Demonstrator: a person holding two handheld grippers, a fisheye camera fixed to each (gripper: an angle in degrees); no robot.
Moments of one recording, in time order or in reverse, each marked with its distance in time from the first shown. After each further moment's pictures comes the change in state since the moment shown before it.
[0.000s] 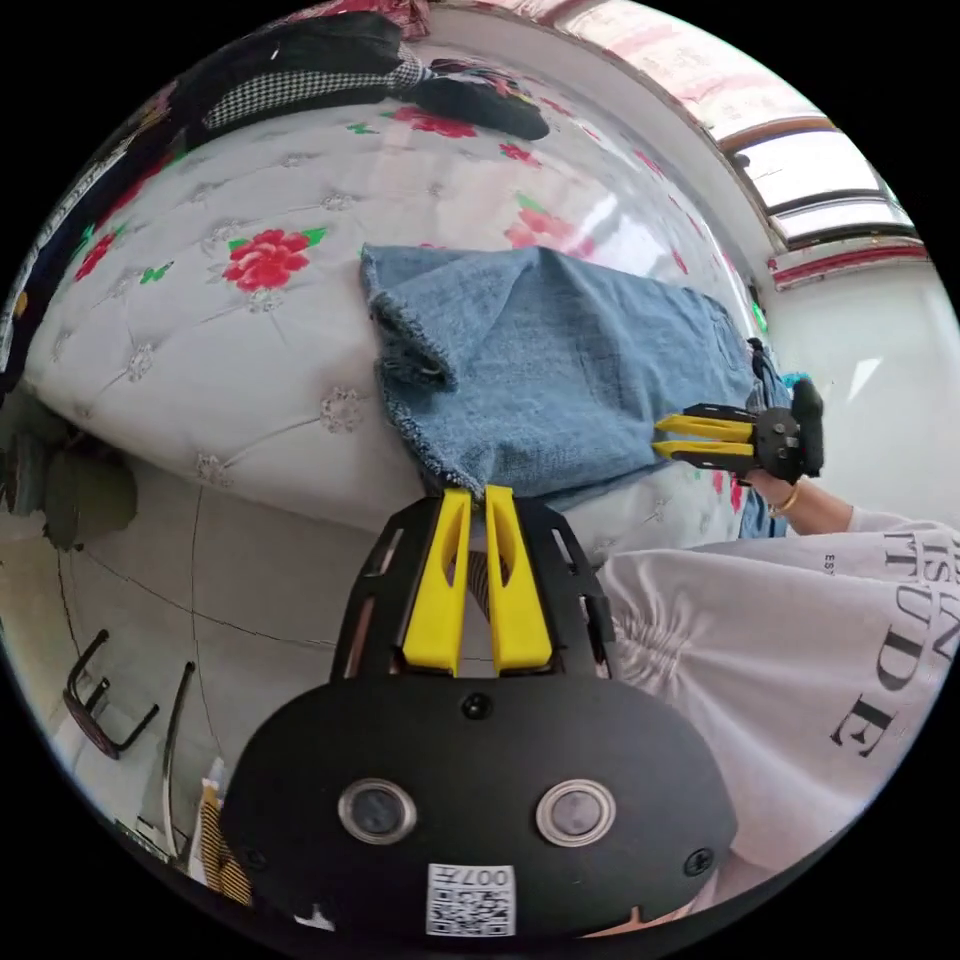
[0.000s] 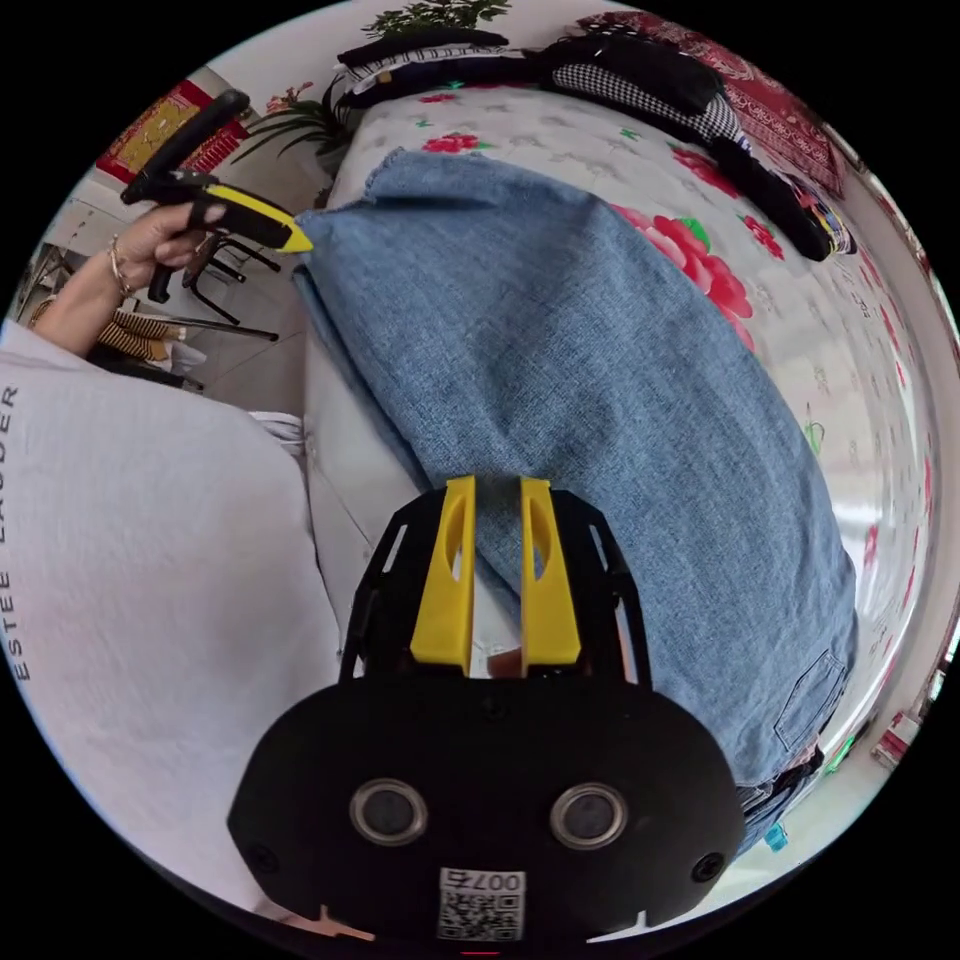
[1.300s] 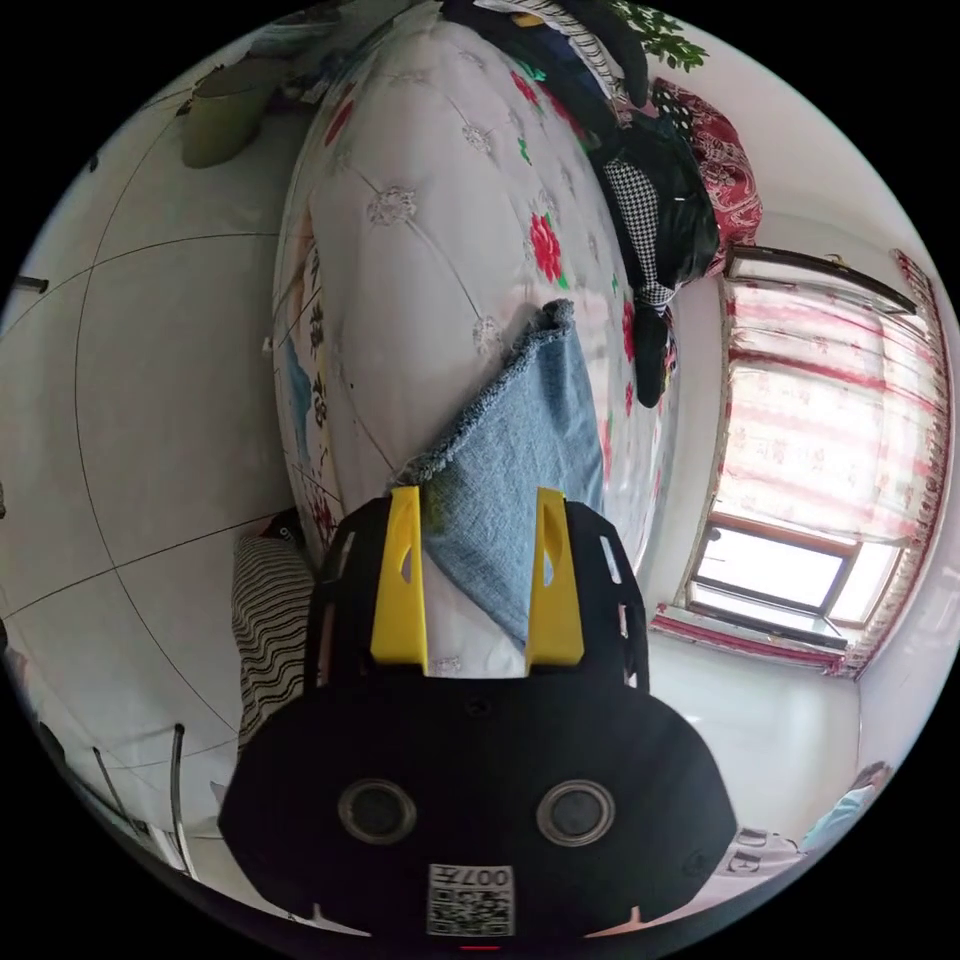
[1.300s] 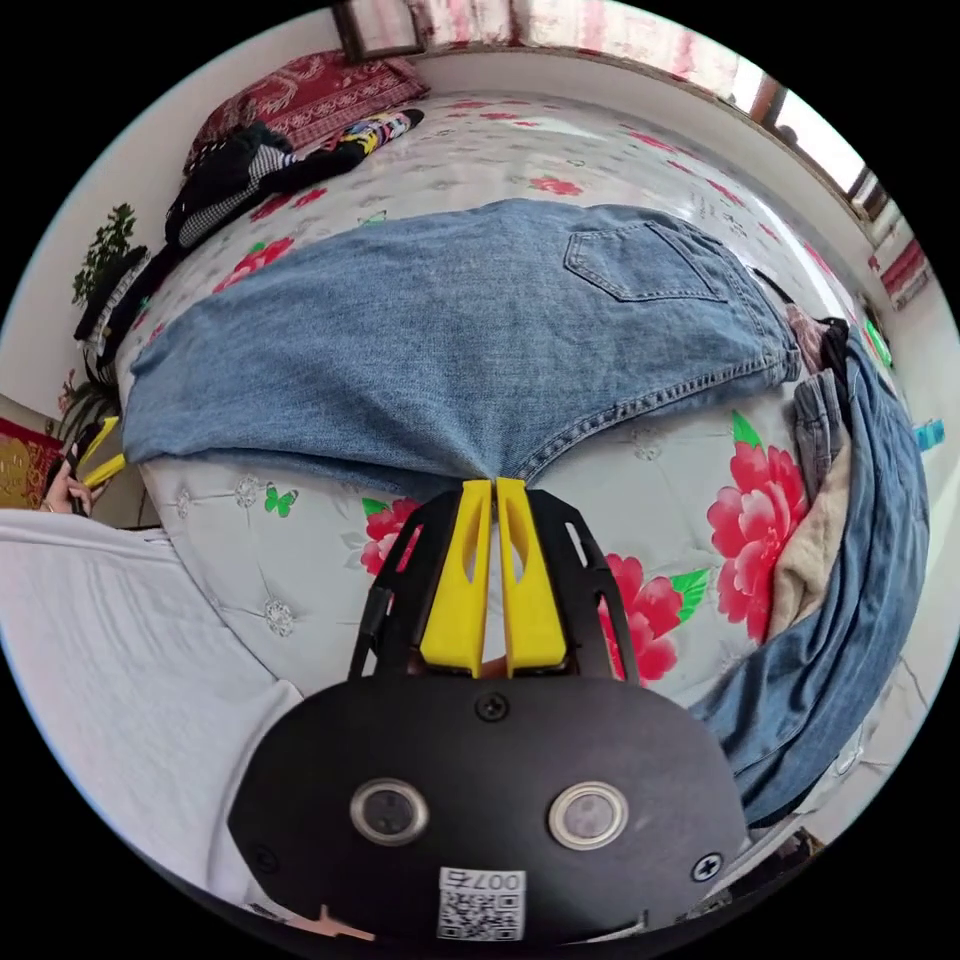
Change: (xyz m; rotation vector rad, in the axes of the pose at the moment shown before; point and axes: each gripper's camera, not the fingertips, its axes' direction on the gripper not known) left arm -0.112 0.184 0.064 0.509 0.445 -0.909; right arm 0.132 0.458 -0.015 0.267 0.076 0.885
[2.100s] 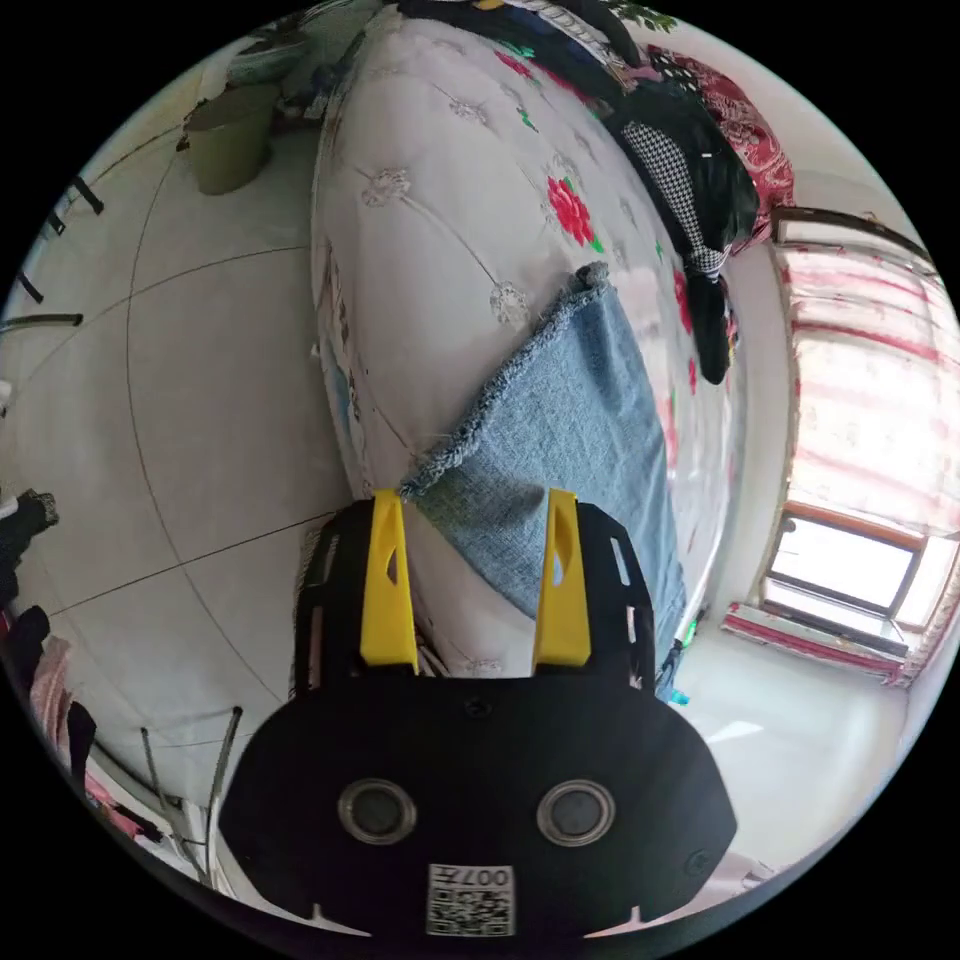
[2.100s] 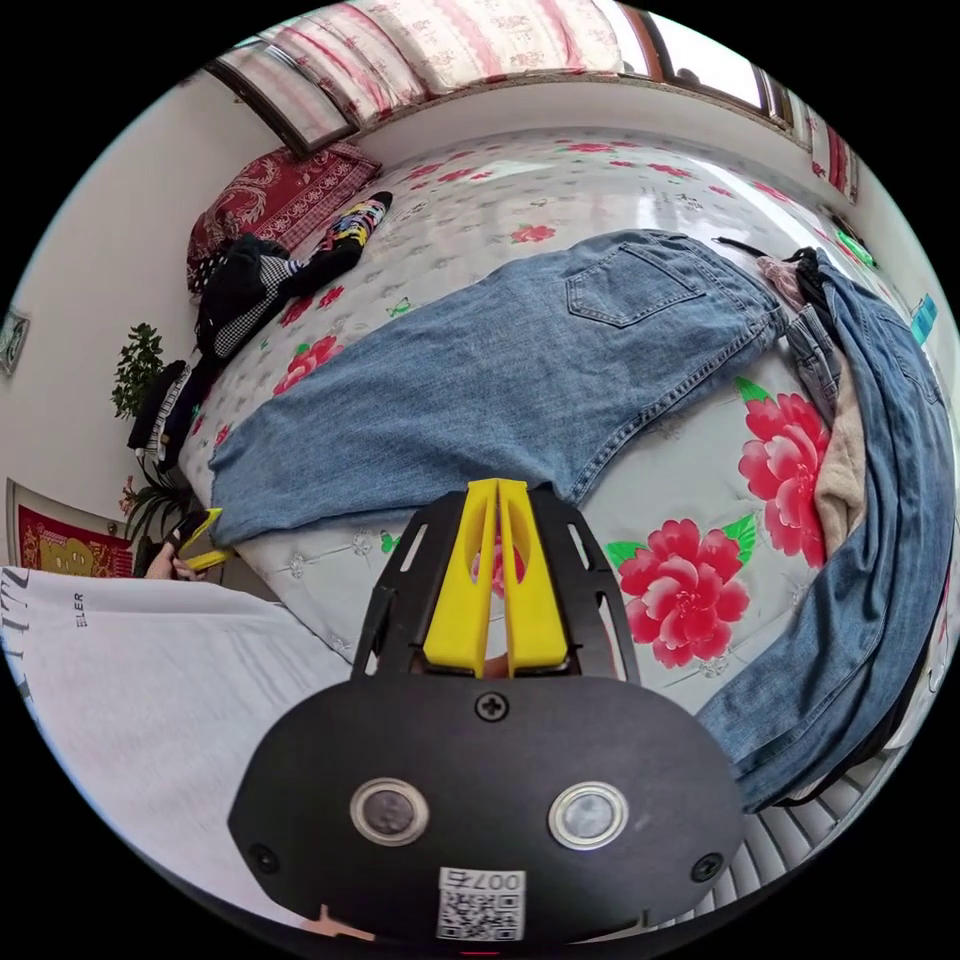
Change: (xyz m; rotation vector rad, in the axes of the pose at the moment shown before) left arm 0.045 -0.010 0.026 -0.027 -0.302 0.038; right arm 0.066 0.084 -0.068 0.139 -0.178 0.152
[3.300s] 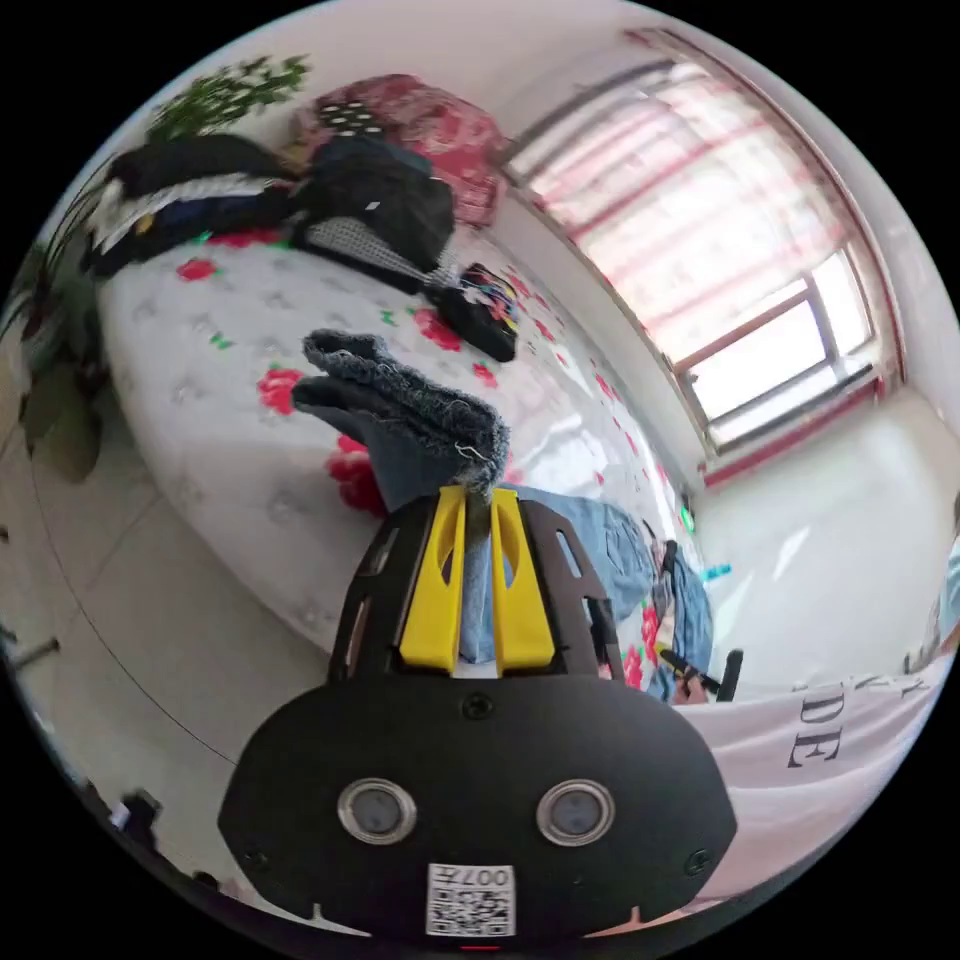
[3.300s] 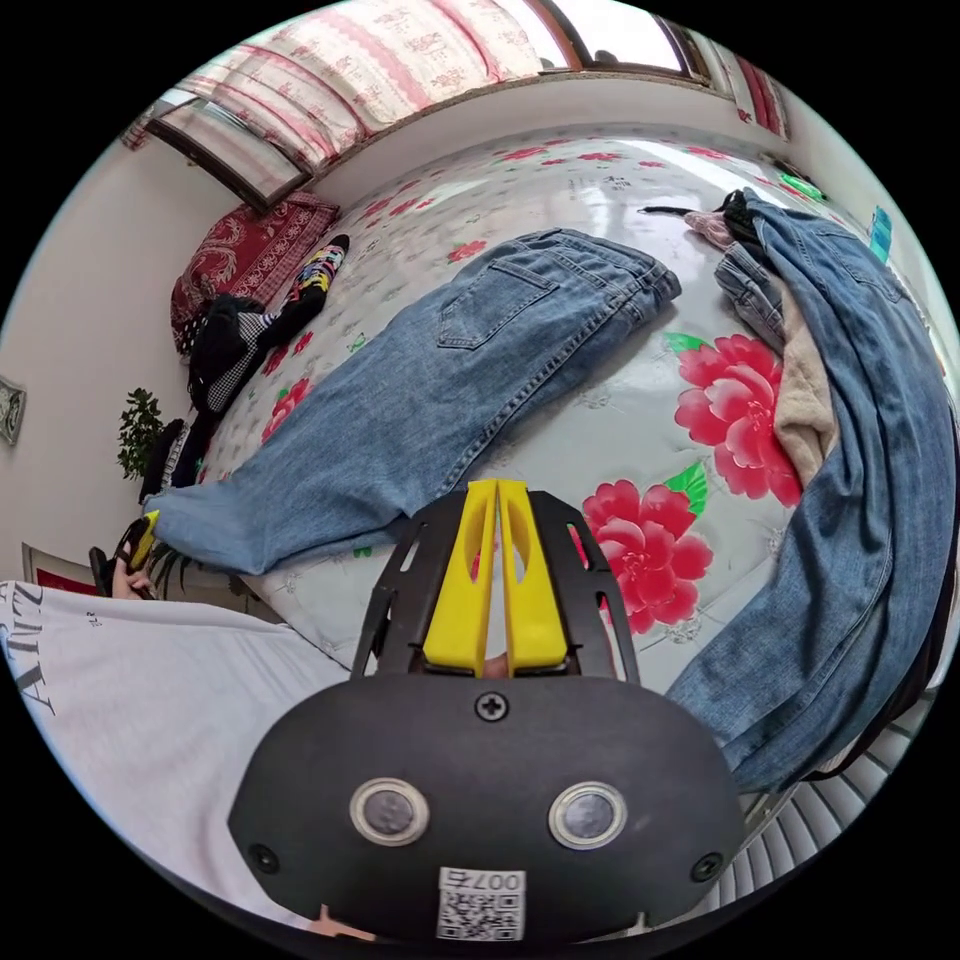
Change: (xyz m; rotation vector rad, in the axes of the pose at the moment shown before) left arm 0.242 0.039 -0.089 0.155 0.163 0.763; right arm 0.169 0.062 -0.009 0.069 -0.041 0.184
